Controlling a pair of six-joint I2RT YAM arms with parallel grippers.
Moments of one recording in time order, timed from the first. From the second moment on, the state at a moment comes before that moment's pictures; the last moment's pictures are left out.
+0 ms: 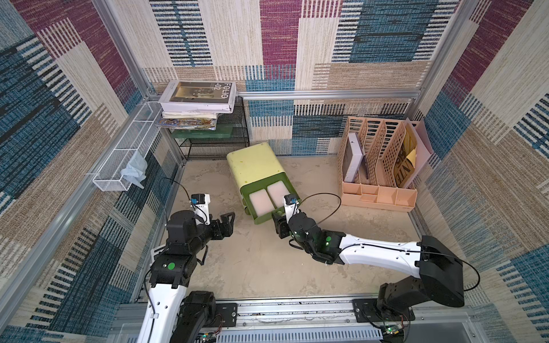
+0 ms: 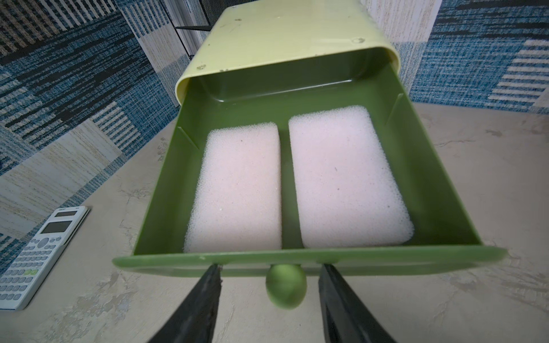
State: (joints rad) left arm -0.04 0.65 0.78 -0.61 0.27 -0.24; right arm 1.12 1.49 0.93 0.17 0.56 0.39
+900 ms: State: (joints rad) left arm -0.04 0.66 0.78 -0.61 0.27 -0.24; right arm 0.95 1.38 1.15 -0.06 0.44 0.29
